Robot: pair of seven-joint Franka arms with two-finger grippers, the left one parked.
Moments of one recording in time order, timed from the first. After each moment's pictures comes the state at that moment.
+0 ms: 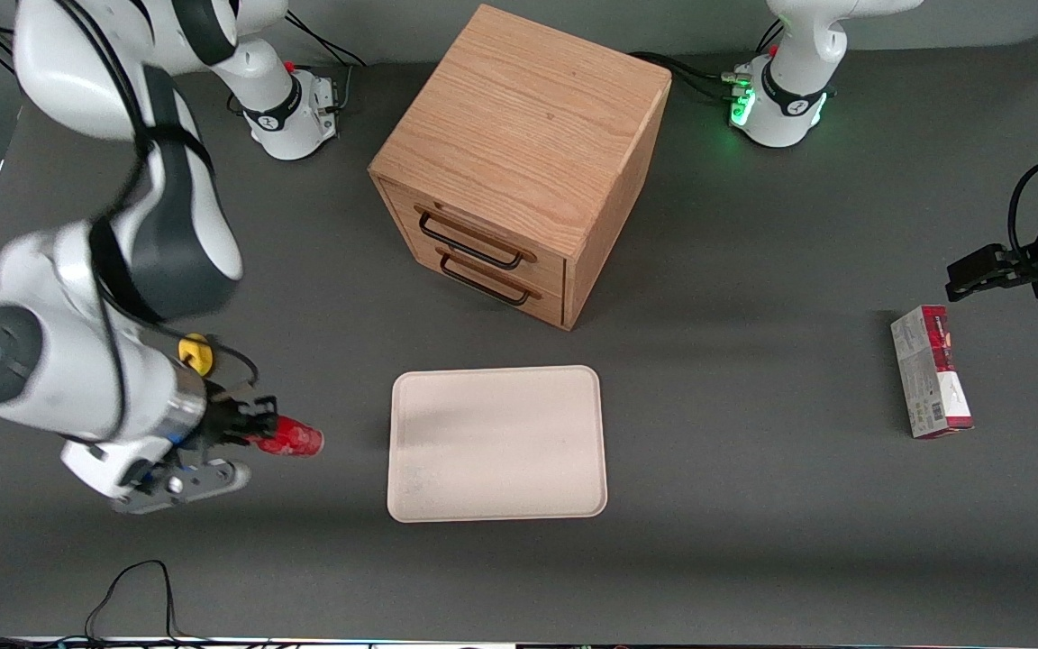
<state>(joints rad) 0.28 0.66 -0.09 -0.88 0.07 1.55 0.00</state>
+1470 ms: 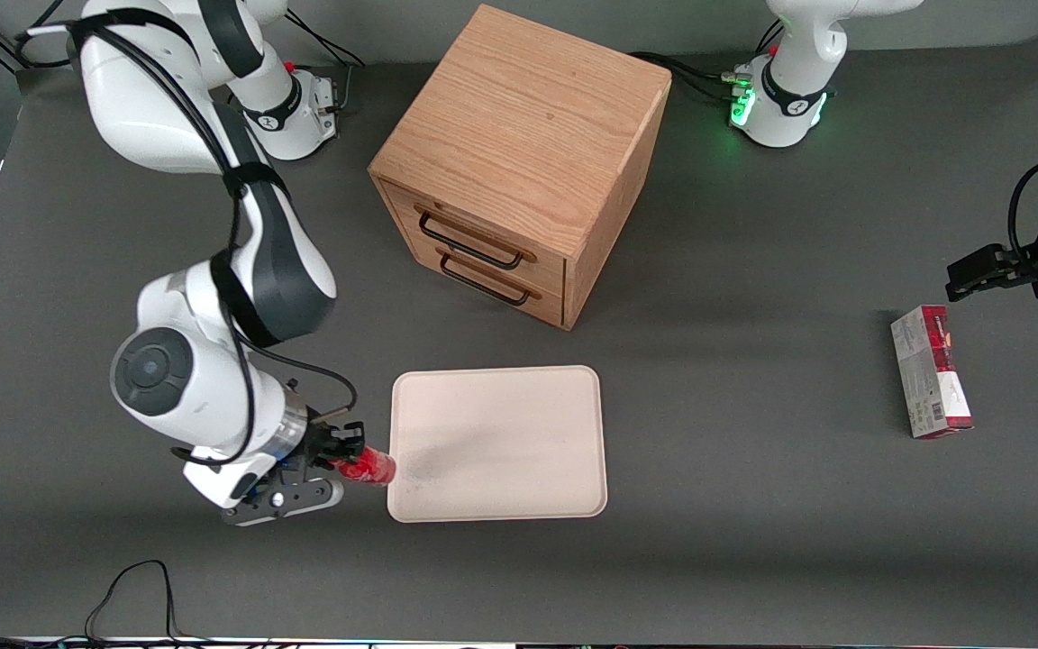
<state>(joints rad) 0.35 0.82 -0.03 -0.92 0.07 1.85 0.13</state>
